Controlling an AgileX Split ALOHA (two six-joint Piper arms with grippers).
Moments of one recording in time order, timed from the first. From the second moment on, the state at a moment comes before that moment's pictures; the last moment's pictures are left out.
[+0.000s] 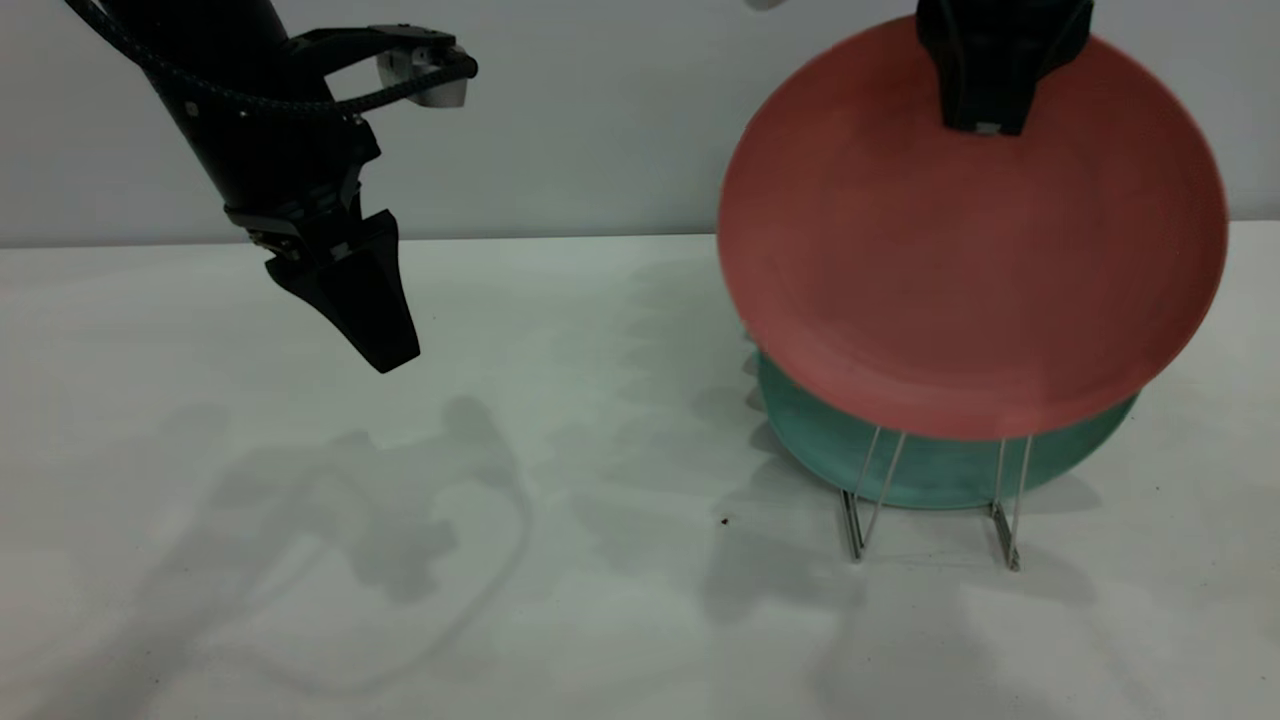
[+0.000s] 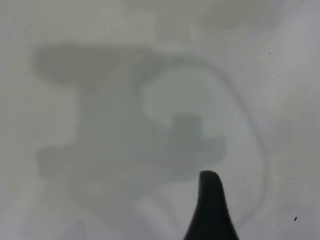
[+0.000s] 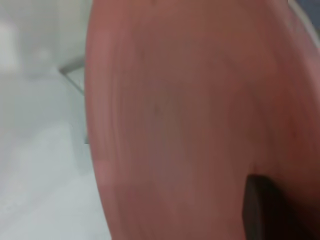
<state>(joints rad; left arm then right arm) -0.24 2.07 -1.46 -0.33 0.91 0.92 0.65 1.74 -1.36 -0.48 0.90 -0.38</state>
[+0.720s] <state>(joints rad) -0.24 2.07 -1.46 -0.31 0.91 0.92 0.65 1.74 -1.36 -0.53 0.89 -0.37</state>
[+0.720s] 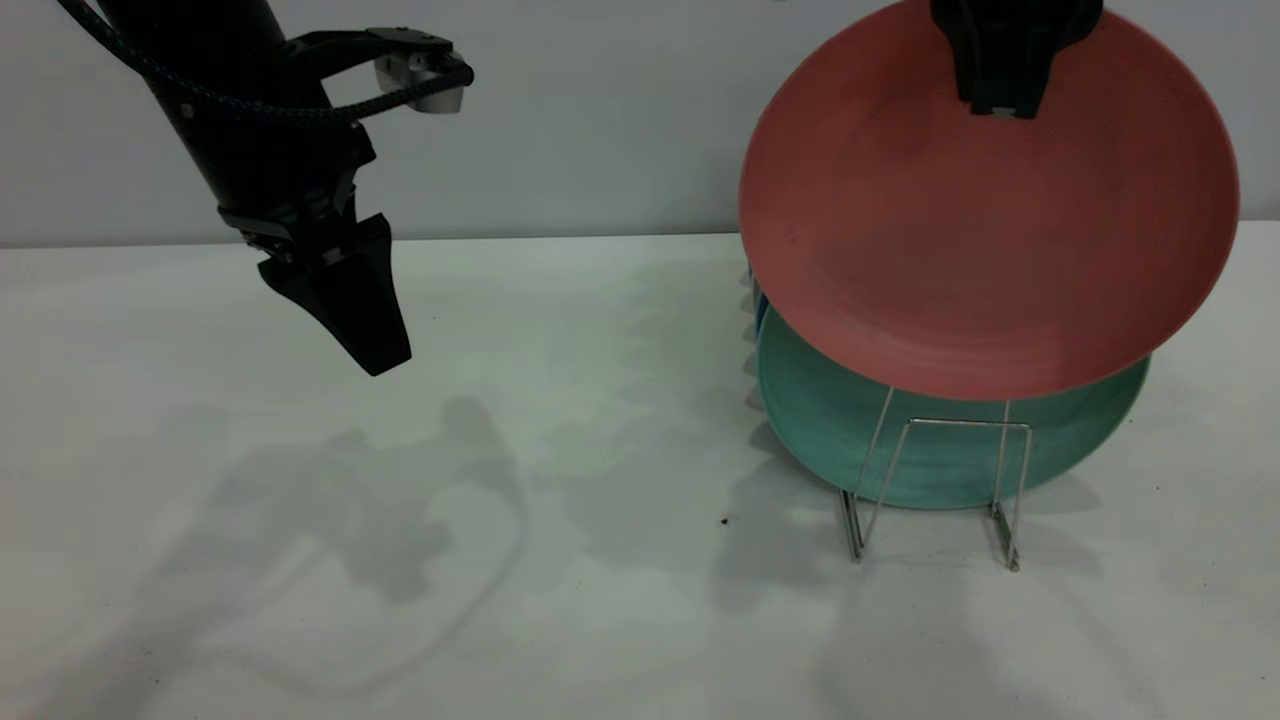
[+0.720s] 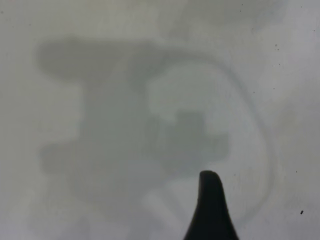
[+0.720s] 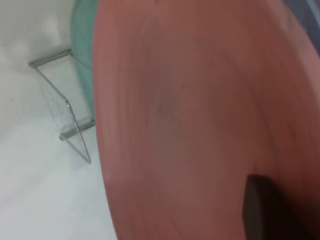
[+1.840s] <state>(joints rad) -0.24 2.07 -1.46 -0.31 0.92 0.92 0.65 1.78 -1.31 -0.48 0.86 -0.40</state>
